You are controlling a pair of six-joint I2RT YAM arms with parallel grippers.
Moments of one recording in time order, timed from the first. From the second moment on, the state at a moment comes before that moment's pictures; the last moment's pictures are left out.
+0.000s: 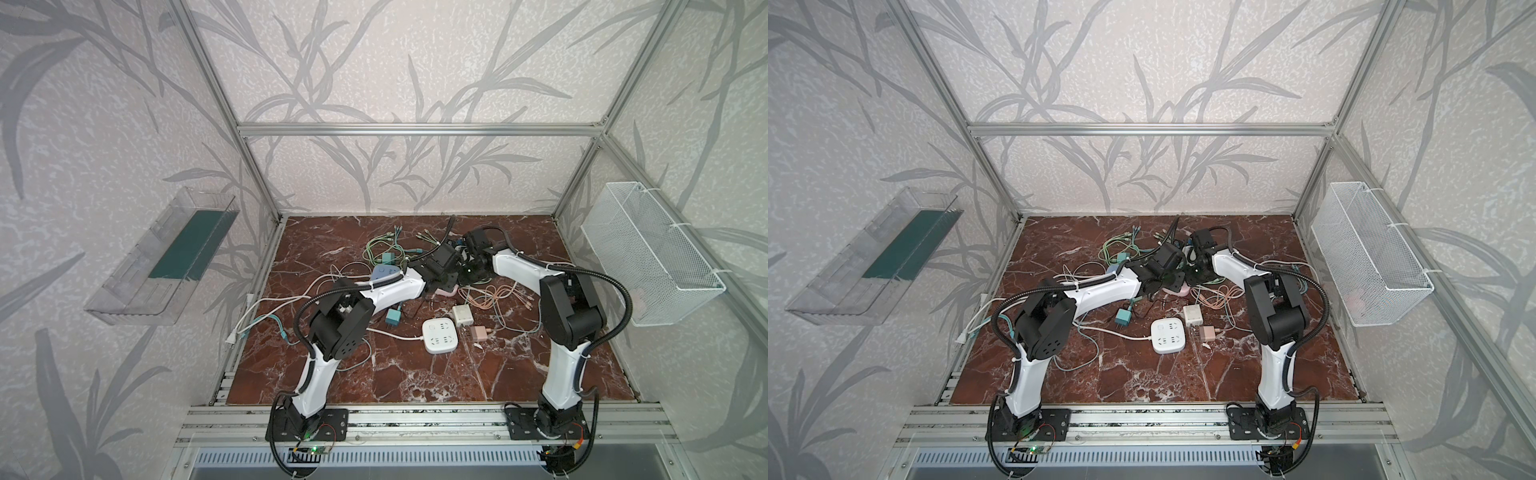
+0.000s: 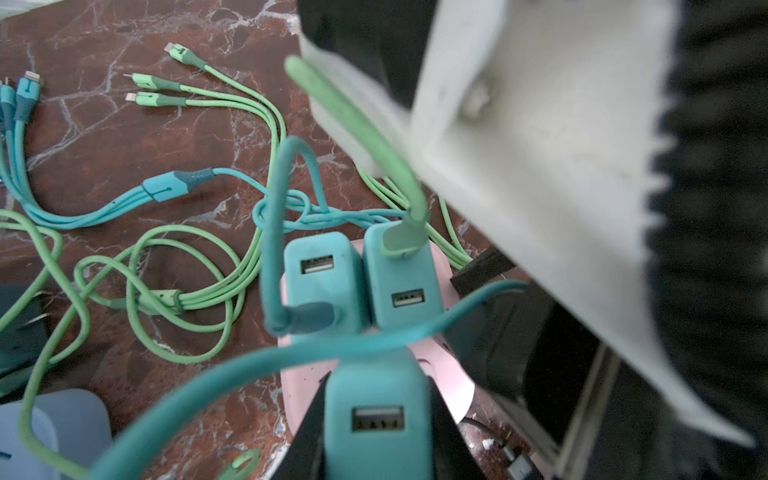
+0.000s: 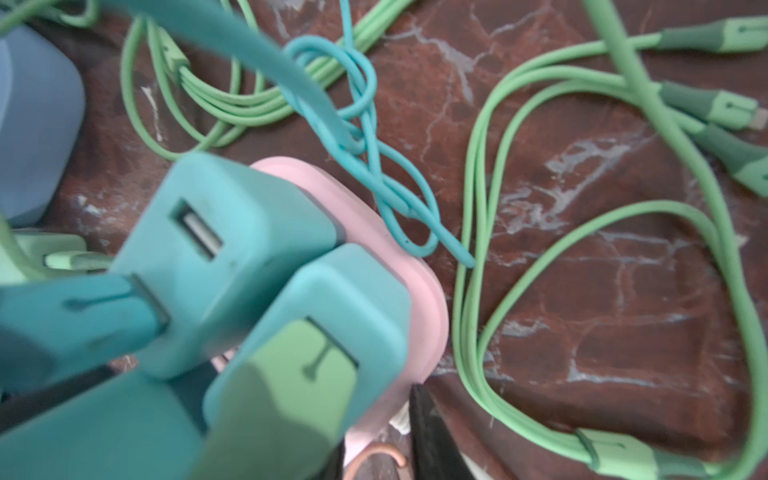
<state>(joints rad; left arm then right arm) -0.81 2.09 1.58 -0.33 -0.19 -0.29 0.36 1.96 1.36 -0.54 -0.19 0.01</state>
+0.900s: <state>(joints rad) -0.82 2.04 1.54 -0.32 -0.23 -0.25 0.28 1.60 1.12 -0.40 -0.29 0.03</state>
